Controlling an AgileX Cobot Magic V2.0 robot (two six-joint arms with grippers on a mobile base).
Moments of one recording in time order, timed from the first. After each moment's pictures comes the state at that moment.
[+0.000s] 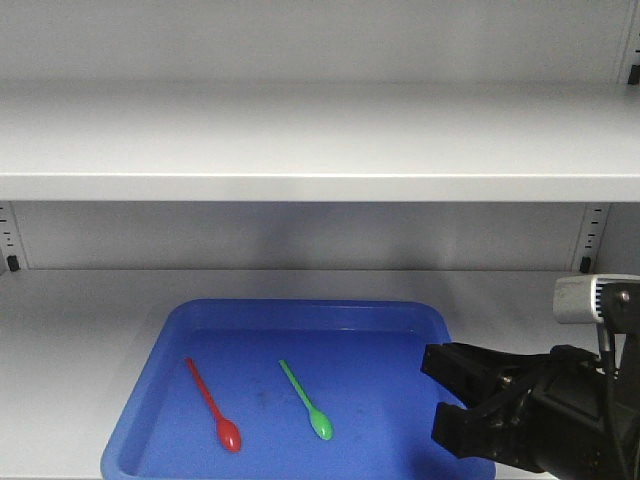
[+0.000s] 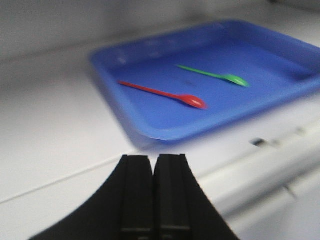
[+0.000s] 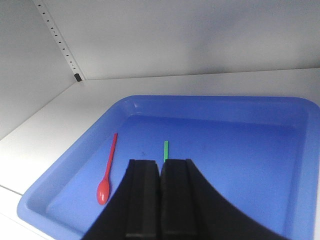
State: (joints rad) left arm -0.26 0.33 -0.35 -0.46 0.31 0.44; right arm 0.58 1.02 -0.72 0.89 0.00 -0.57
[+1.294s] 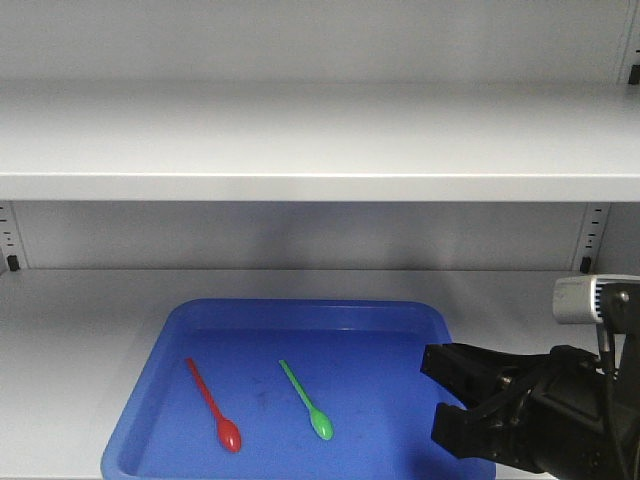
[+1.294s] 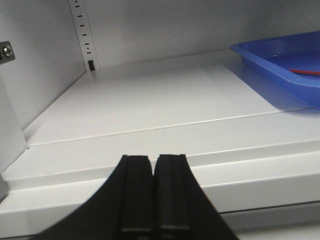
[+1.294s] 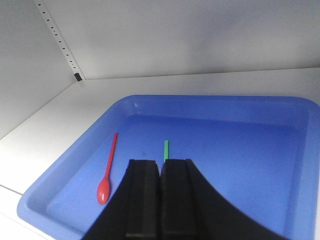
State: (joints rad) left arm -0.02 -0.01 0.03 -0.06 0.10 0.13; right arm 0.58 1.02 -0.72 0.89 0.00 -0.57
